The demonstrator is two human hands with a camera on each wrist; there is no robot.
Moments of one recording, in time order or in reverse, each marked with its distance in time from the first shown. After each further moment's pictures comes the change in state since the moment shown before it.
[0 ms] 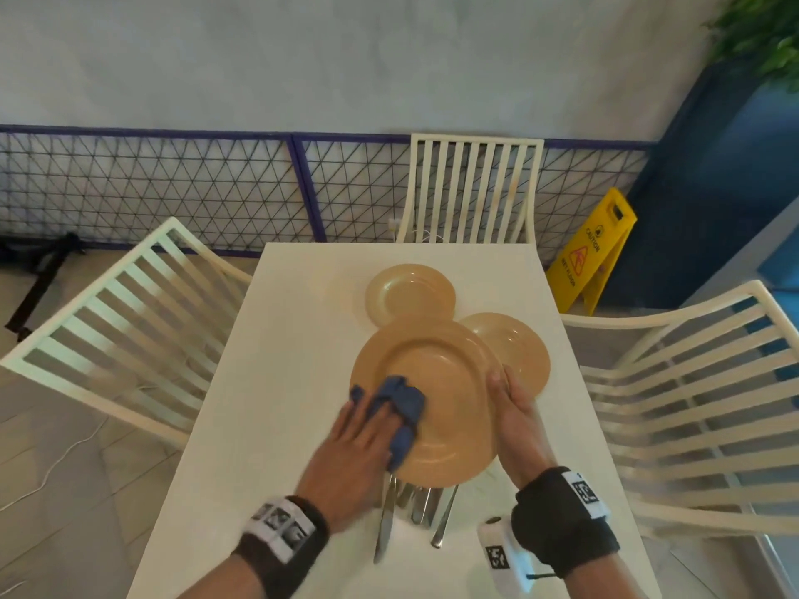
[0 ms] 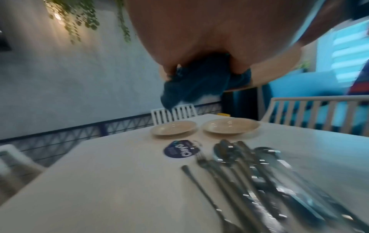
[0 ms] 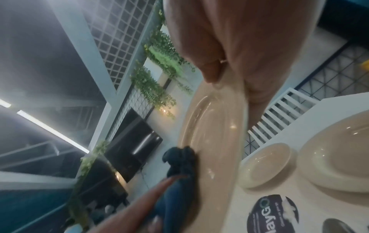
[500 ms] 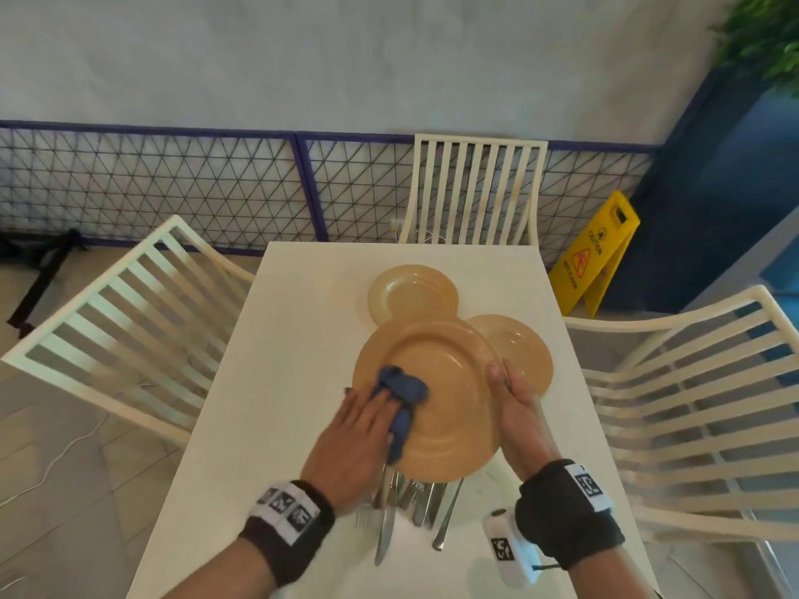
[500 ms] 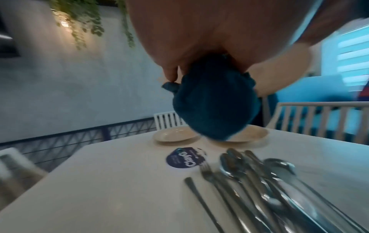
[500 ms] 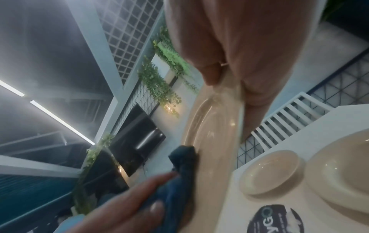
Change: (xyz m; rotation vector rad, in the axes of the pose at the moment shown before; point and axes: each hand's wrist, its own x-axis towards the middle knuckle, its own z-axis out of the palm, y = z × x) left_hand 0.012 -0.007 -0.007 -0.081 0.093 -0.037; right_hand 0.006 -0.010 0.004 -0.072 -0.008 -0.014
